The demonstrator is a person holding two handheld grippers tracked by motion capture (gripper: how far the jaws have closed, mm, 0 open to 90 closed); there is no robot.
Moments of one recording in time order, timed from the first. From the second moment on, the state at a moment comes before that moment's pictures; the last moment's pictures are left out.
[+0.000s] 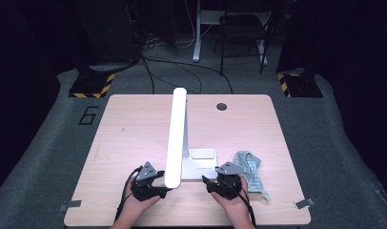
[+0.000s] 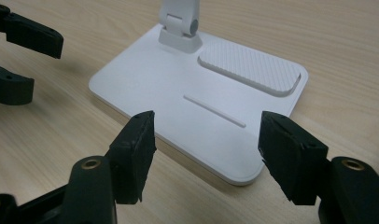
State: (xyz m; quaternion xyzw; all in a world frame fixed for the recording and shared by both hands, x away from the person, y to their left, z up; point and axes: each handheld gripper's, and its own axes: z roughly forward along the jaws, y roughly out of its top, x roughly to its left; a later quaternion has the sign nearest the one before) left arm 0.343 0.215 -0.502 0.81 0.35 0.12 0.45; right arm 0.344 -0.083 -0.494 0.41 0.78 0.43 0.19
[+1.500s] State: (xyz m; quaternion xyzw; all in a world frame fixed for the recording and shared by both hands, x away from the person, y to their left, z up) left arm 0.333 0.258 -0.471 0.78 0.38 0.15 0.47; right arm 0.311 -0.175 -0.484 0.48 0.72 0.47 0.19
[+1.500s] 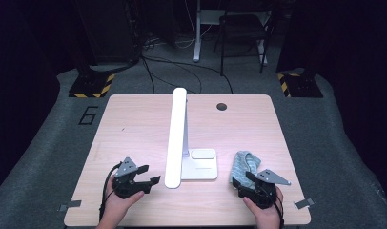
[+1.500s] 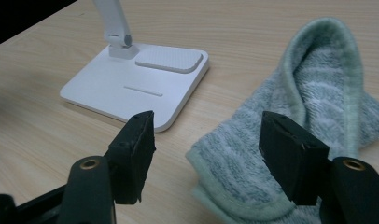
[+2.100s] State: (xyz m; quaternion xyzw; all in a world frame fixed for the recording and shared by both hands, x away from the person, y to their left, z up) left arm 0.338 0.252 -0.497 0.81 0.36 0.15 0.44; right arm 0.312 -0.166 -0.503 0.48 0.72 0.46 0.20
